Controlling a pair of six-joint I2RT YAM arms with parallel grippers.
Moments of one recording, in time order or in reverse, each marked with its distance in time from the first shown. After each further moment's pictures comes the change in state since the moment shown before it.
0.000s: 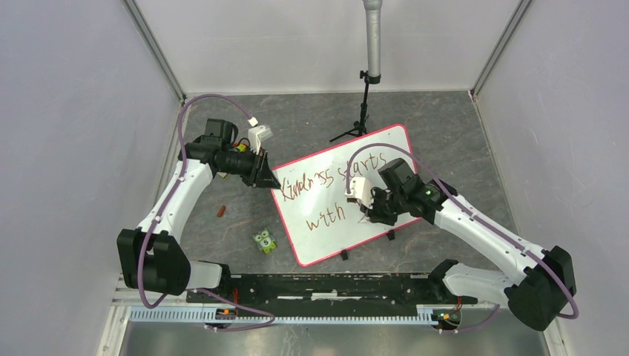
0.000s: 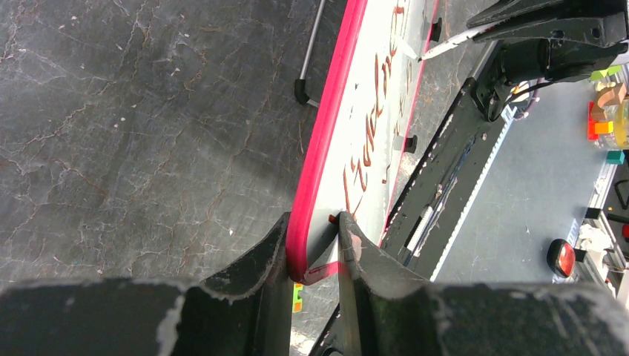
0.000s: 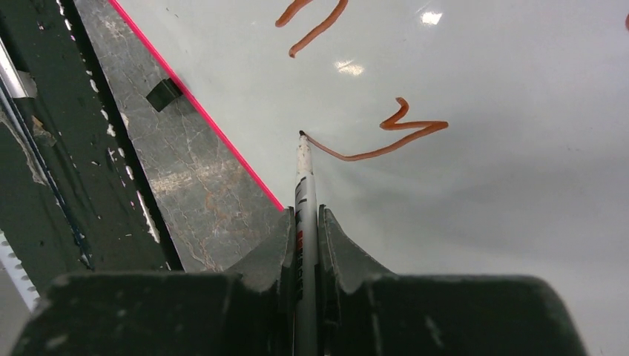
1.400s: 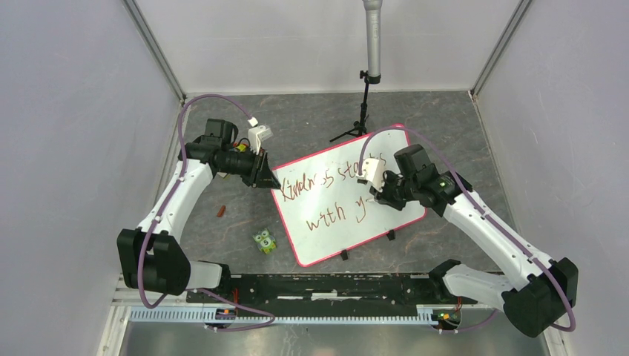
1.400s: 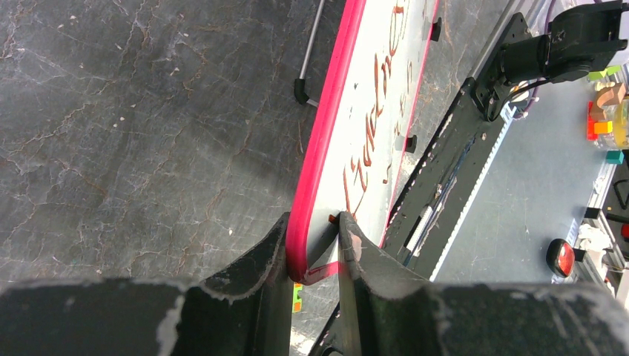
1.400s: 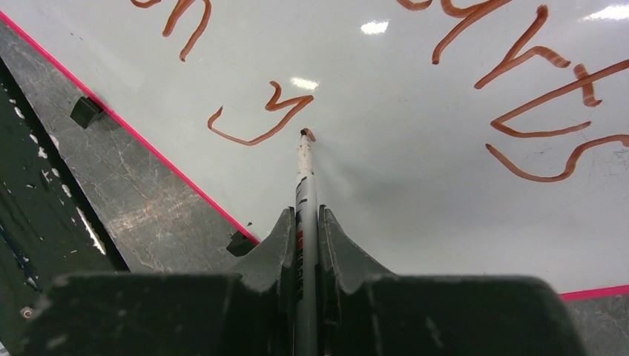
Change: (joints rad) left arm 0.000 0.000 0.000 -0.001 0.000 0.000; right arm -0.131 -0.010 0.090 -0.006 0.014 -0.037
